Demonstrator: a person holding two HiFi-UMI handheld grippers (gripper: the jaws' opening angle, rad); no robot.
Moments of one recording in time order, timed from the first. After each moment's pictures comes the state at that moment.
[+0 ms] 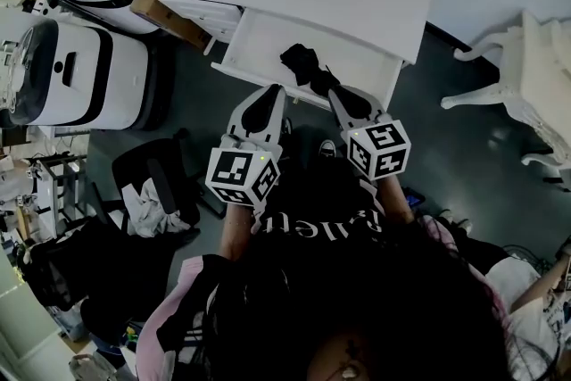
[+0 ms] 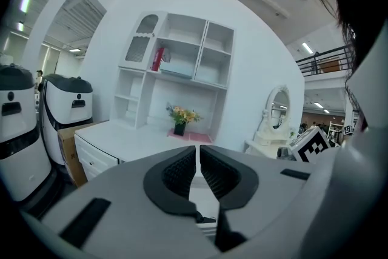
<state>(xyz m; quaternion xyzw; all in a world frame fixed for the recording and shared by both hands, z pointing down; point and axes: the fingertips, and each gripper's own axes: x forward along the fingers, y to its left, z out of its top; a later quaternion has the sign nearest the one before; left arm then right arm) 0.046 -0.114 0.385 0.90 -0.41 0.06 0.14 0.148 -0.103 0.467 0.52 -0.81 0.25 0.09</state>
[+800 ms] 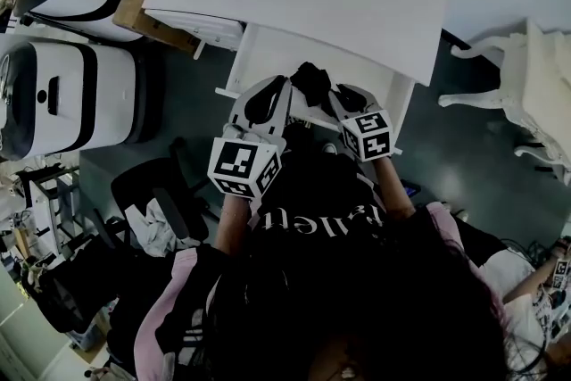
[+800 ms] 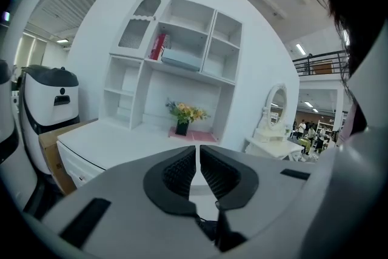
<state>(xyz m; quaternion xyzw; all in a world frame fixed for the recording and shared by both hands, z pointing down) 0.026 -0.255 0.414 0.92 -0.36 0.08 0.15 0.129 -0.224 0.585 0.52 -0.78 0.28 0.21</state>
